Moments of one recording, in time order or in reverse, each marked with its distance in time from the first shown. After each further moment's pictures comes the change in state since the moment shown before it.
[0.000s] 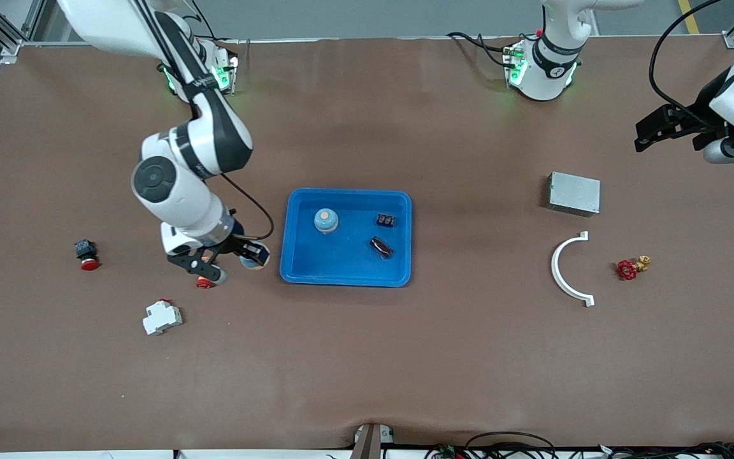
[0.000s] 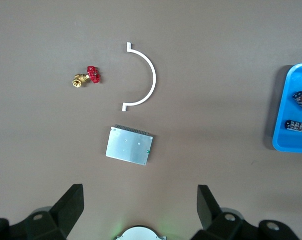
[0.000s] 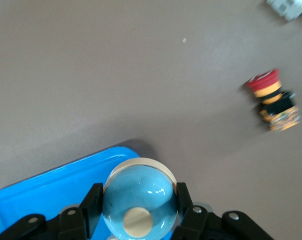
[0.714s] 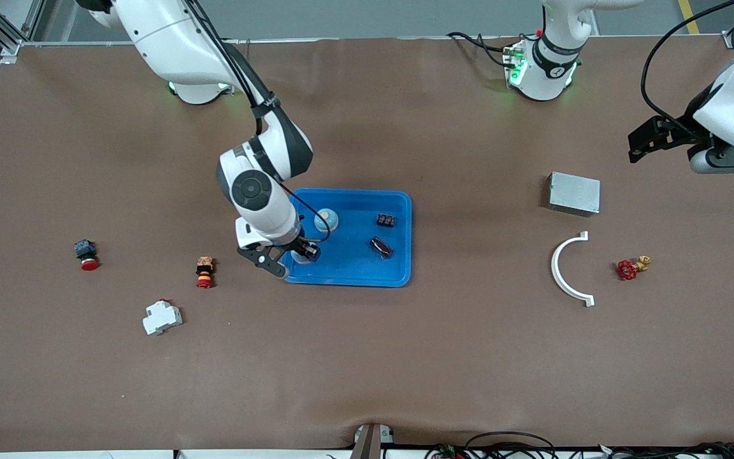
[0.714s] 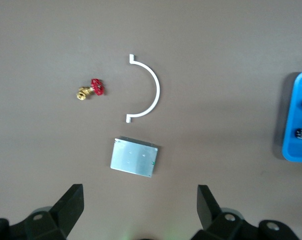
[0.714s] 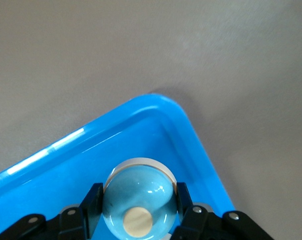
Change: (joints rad) left arm 0.010 0.008 -0.026 -0.028 0.047 0.077 0.013; right arm 0.154 0.199 -0.003 0.106 -0.055 0.031 0.289
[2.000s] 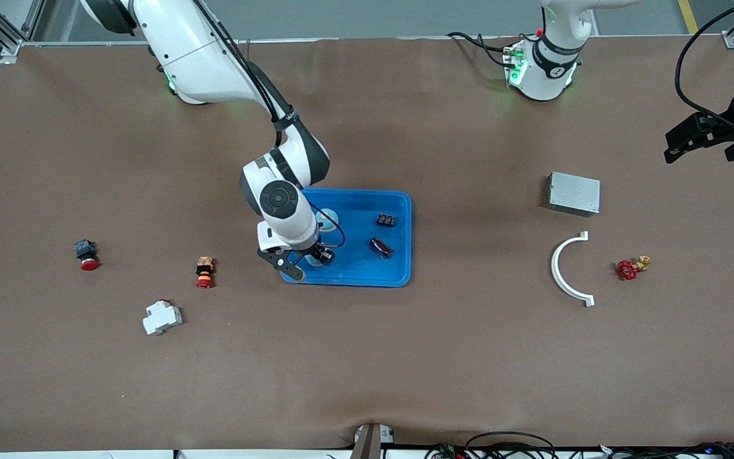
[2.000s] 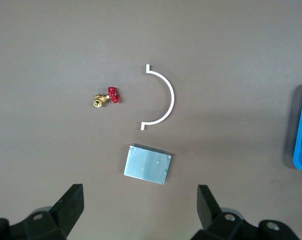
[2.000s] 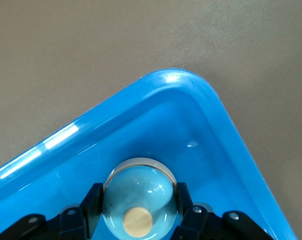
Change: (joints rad) left arm 0.077 -0.022 0.002 0.000 -0.011 0.018 0.062; right arm 0.032 0.107 -0.001 0.066 -0.009 0.033 0.087
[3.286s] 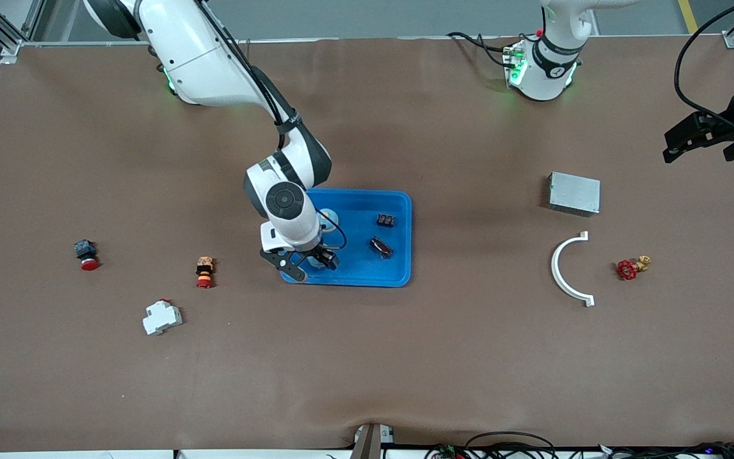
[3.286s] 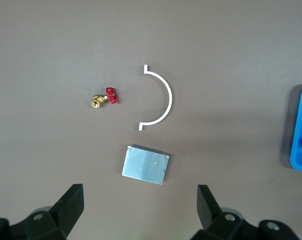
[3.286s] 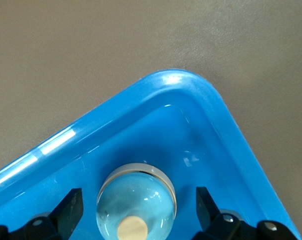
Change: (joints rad) left arm 0.000 0.000 -0.001 0.002 -0.008 0.000 0.000; right arm 0.003 0.017 -0.001 0.013 -0.039 0.004 0.038
